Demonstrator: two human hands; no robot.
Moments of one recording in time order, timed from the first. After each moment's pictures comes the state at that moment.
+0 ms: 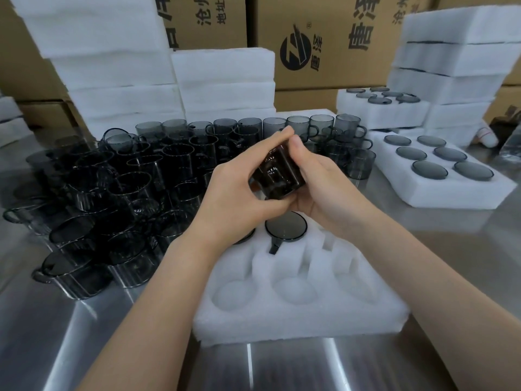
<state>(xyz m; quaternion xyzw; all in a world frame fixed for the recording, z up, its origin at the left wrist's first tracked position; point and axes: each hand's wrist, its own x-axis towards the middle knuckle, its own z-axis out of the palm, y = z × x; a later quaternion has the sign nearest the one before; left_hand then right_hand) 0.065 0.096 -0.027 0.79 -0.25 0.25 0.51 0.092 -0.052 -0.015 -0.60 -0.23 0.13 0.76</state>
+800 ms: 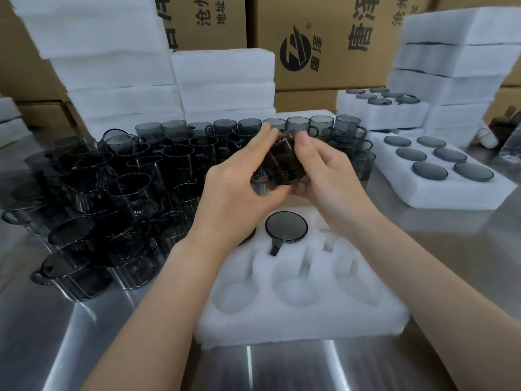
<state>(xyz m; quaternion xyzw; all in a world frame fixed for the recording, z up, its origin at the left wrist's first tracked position) 0.069 0.092 -0.029 0.81 -0.21 0.43 0.33 0.097 -0.052 -0.019 -0.63 -0.21 -0.03 0.75</state>
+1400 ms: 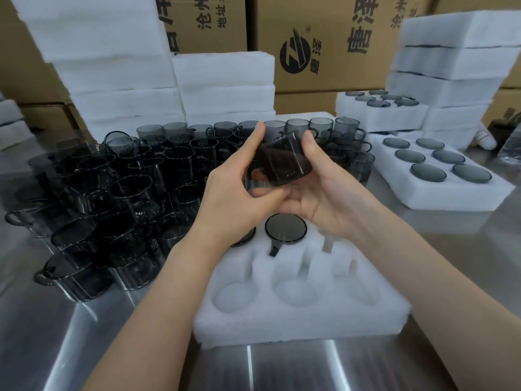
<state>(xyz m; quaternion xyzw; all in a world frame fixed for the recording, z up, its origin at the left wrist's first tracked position) 0.072 0.098 -0.031 0.79 -0.19 0.26 0.52 0.101 -0.060 -0.016 -0.50 -0.21 0.22 0.81</state>
